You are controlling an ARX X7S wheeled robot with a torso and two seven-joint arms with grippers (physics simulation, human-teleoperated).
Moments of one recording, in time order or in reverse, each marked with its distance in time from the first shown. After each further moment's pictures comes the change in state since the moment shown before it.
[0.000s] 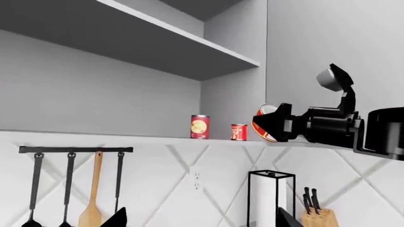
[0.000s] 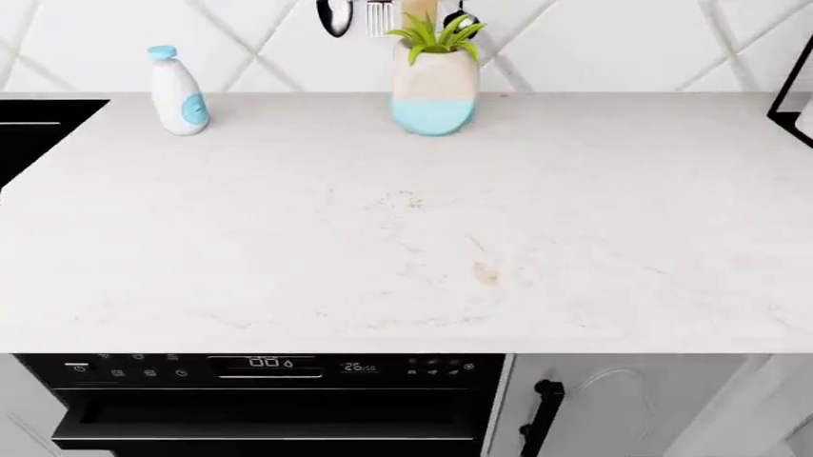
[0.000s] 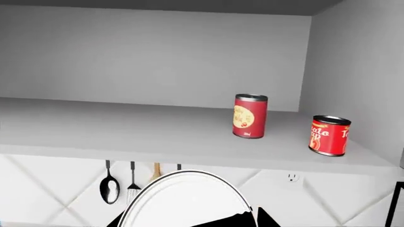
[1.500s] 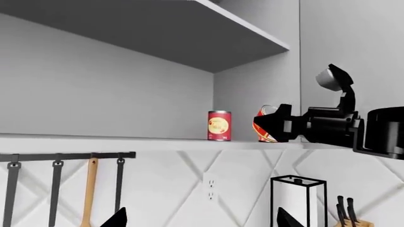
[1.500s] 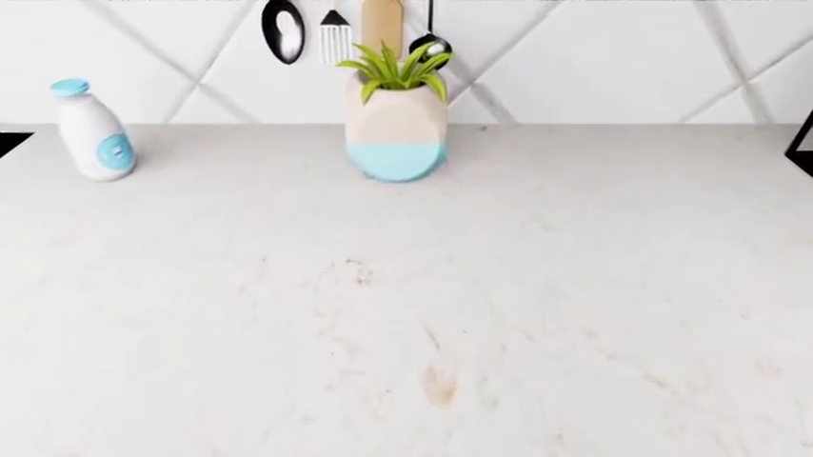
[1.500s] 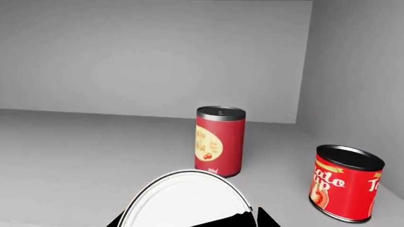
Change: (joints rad) left arm -0.022 -0.024 0.007 0.013 -0.025 0.000 -0.021; right arm 0.000 0.000 0.000 0.000 0.000 0.000 0.000
